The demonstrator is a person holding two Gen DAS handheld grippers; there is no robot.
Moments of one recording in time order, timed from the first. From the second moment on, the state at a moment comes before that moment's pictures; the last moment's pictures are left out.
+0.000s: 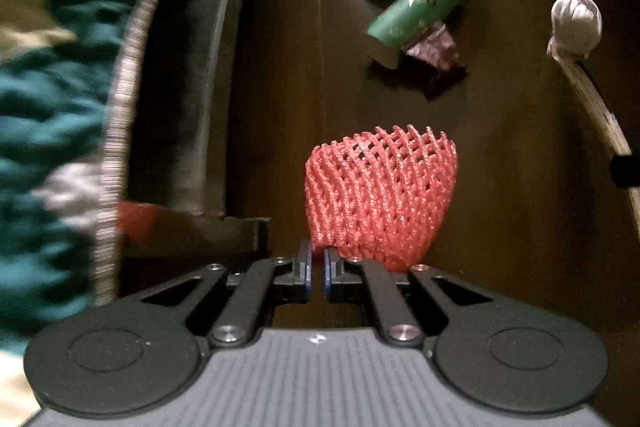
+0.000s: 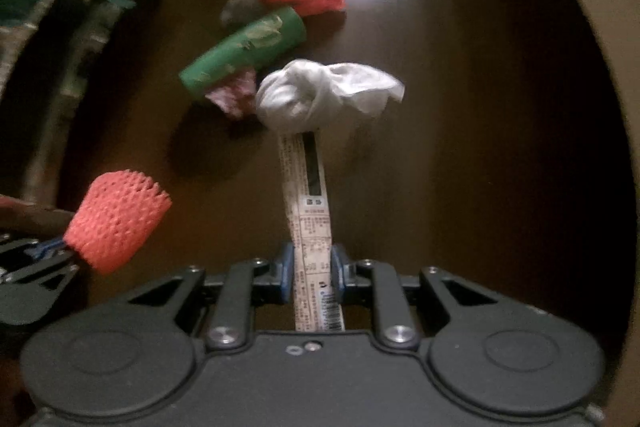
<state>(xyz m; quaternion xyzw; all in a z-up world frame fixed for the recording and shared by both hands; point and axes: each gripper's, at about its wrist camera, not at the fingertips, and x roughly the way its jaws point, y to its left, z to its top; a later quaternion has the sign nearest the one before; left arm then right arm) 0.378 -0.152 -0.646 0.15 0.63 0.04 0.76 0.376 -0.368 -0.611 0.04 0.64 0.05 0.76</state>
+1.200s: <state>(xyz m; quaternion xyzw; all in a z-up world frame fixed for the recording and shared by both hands) 0.415 0.002 -0.112 0.03 0.54 -0.01 0.84 0.440 -0.237 -0.083 0.02 0.56 0.13 0.82</state>
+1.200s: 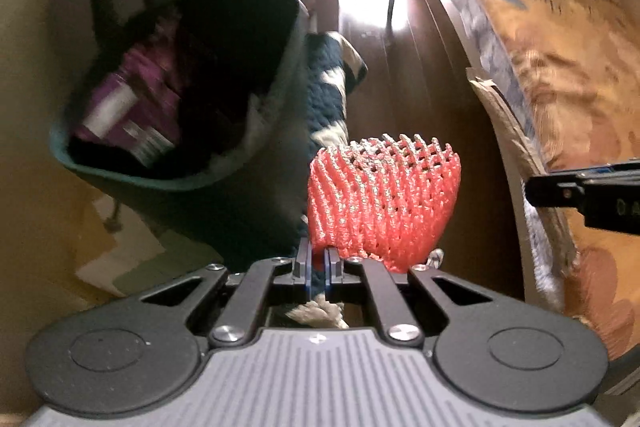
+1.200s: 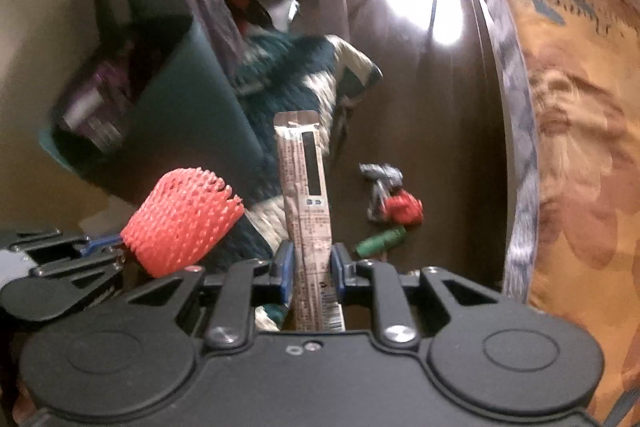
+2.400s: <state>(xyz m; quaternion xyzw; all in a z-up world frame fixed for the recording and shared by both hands) 0.540 0.150 -0.158 0.03 0.65 -0.05 0.76 0.573 -0.008 -0.089 -0.06 0.62 0.13 0.77</state>
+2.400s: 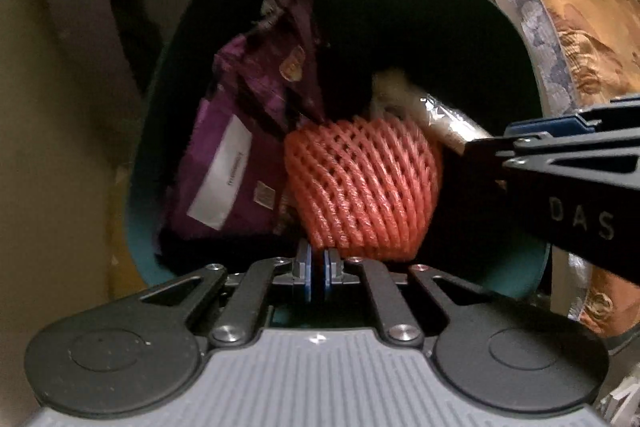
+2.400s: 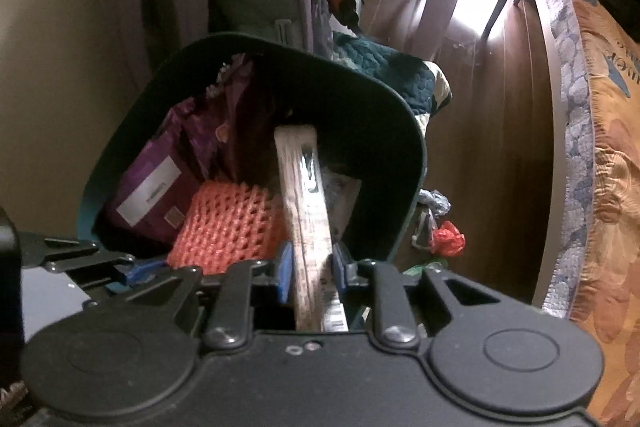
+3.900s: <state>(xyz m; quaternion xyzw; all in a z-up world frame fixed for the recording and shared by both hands) 0.444 -0.006 -0.111 0.02 0.53 0.10 0.84 0.462 -0.290 -0.033 -0.10 0.53 0.26 0.80</state>
